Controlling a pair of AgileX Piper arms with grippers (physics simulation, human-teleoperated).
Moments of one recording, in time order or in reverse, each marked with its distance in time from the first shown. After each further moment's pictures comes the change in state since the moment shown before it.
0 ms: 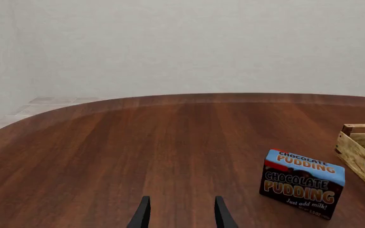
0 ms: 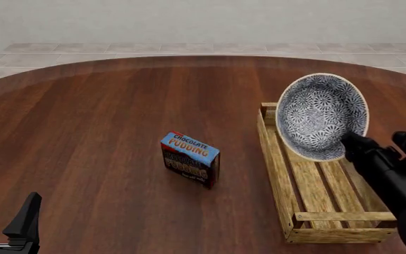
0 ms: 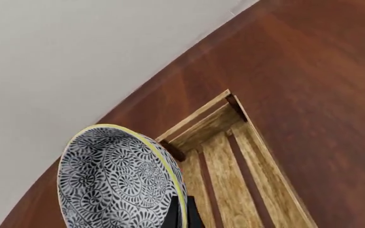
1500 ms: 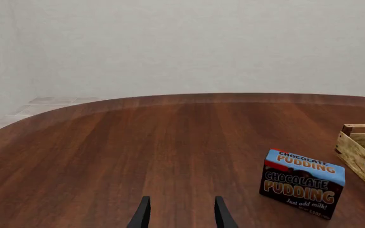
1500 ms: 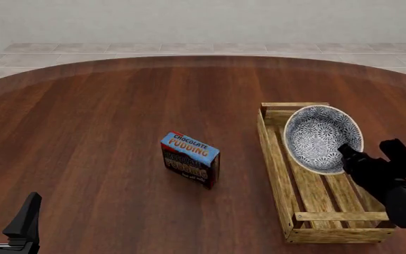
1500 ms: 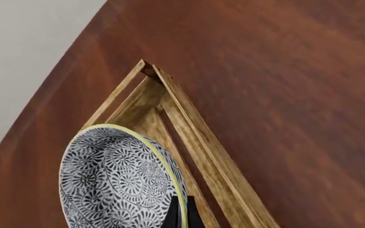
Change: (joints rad) left arm 0.000 0.000 0.000 0.000 0.000; right arm -0.121 0.288 -0.086 0.131 0.061
